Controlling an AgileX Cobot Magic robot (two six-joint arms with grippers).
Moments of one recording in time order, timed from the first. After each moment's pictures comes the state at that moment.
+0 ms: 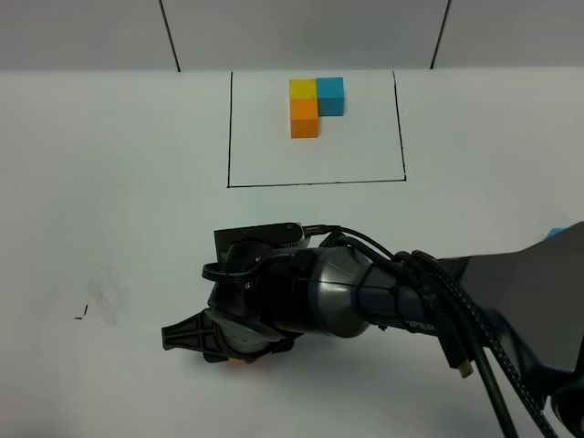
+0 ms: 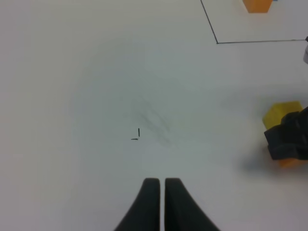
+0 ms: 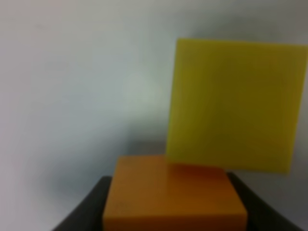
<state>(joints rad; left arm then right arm) -0.01 -0.01 -0.51 -0.12 1.07 0.04 1.05 2.12 -1.37 -0.21 0.65 1.10</state>
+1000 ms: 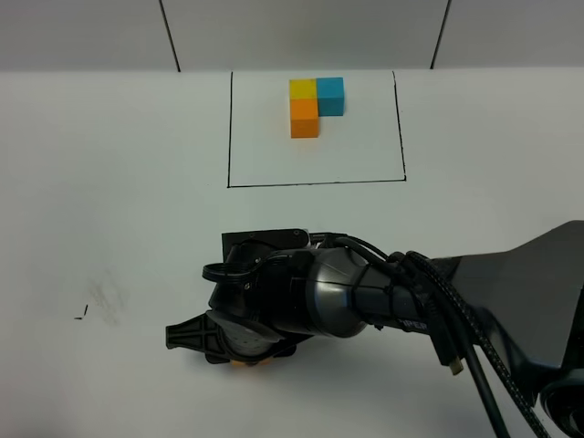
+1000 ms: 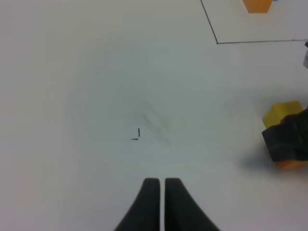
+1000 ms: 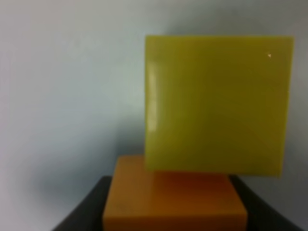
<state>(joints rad) -0.01 -0.01 -0.51 -0.12 1.07 0.04 1.05 2.13 -1.37 -0.20 0.66 1.14</state>
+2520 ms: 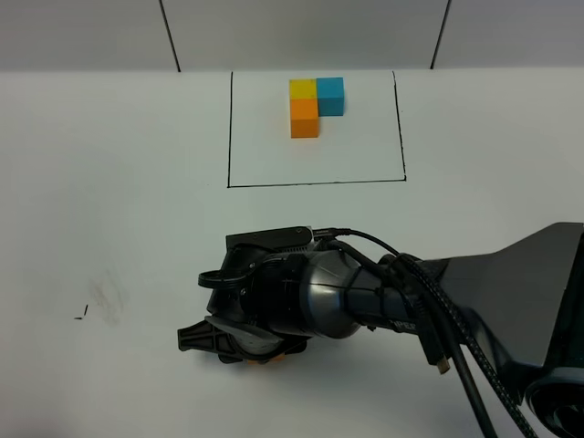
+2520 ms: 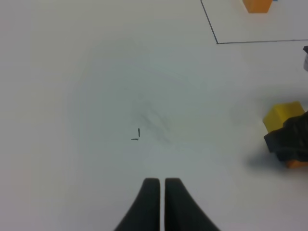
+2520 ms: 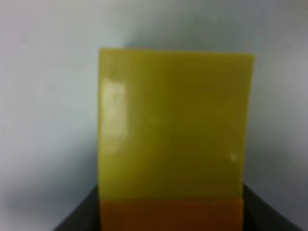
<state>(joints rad) -0.01 -0.01 -0.51 -0.12 1.07 0.04 1.05 2.15 -1.38 -0.28 0.72 1.16</state>
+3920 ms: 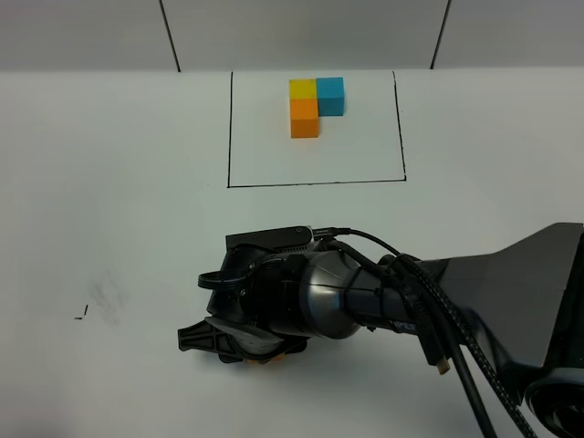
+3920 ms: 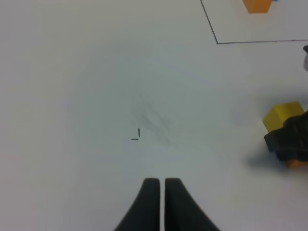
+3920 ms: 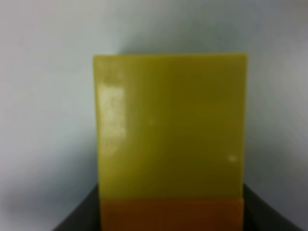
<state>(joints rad) -0.01 -0.01 -0.51 -0.12 1.07 0.04 1.05 2.15 -1.38 -0.28 0.72 1.16</state>
